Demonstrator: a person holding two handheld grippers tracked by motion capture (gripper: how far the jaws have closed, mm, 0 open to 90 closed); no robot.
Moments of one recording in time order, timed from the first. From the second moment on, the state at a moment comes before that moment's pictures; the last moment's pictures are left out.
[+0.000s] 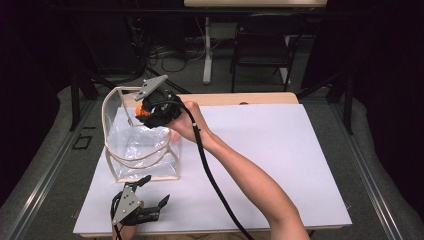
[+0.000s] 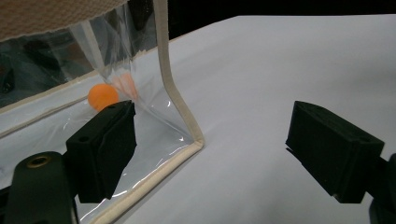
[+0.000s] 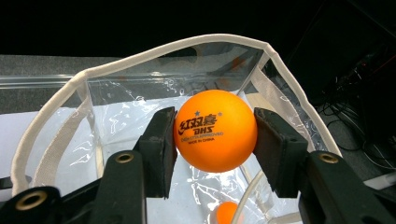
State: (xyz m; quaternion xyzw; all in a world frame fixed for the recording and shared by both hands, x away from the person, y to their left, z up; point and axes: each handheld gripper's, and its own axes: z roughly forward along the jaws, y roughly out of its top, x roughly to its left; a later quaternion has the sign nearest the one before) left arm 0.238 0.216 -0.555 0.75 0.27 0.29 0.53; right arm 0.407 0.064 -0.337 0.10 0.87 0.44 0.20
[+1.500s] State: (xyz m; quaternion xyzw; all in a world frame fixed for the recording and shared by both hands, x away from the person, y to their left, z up) left arm 0.241 0.214 -0.556 0.75 0.26 0.29 0.53; right arm 0.430 0.087 -0.365 0.12 0.89 0.39 0.20
